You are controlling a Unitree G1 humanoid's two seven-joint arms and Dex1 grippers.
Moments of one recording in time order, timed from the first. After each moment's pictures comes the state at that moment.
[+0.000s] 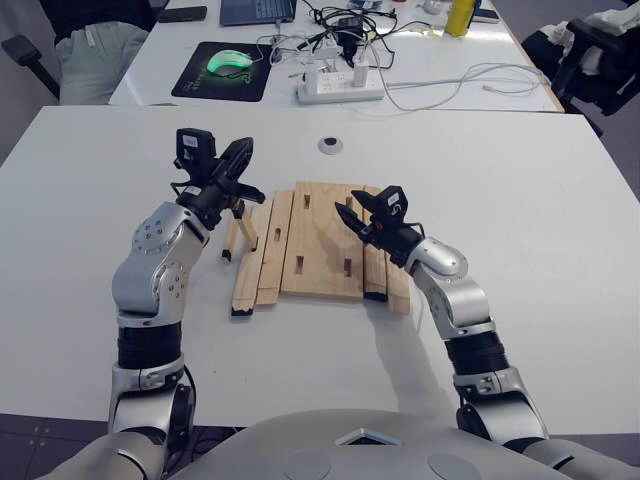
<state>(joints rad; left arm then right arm) -0.28 0.26 0.10 -0.24 -0.43 0.53 -0.29 -0.21 -0.18 0.13 0.04 0.17 0.22 0.51</state>
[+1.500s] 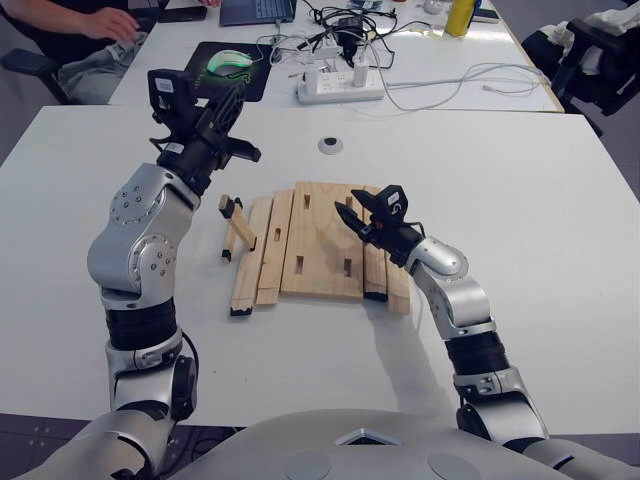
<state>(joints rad) -0.43 0.26 0.16 -0.33 -0.49 0.63 -0.23 -0.21 -0.18 0.13 0.03 0.17 0.22 0.51</state>
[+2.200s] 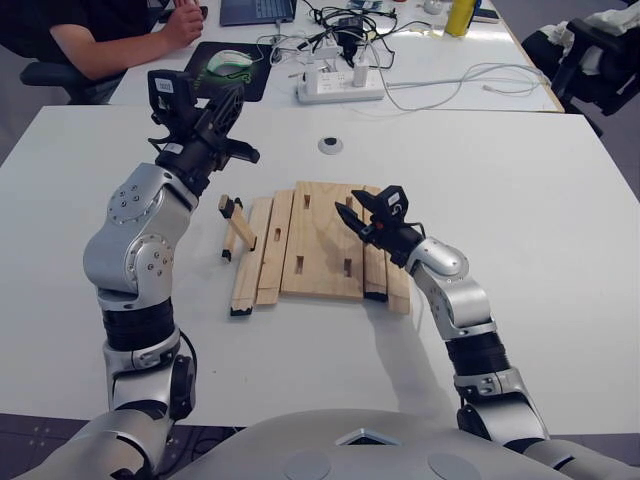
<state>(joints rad) -0.43 0.27 0.17 -0.34 -0.49 0.67 -0.22 -0.21 -0.18 0.13 0.03 0.17 0.23 0.51</state>
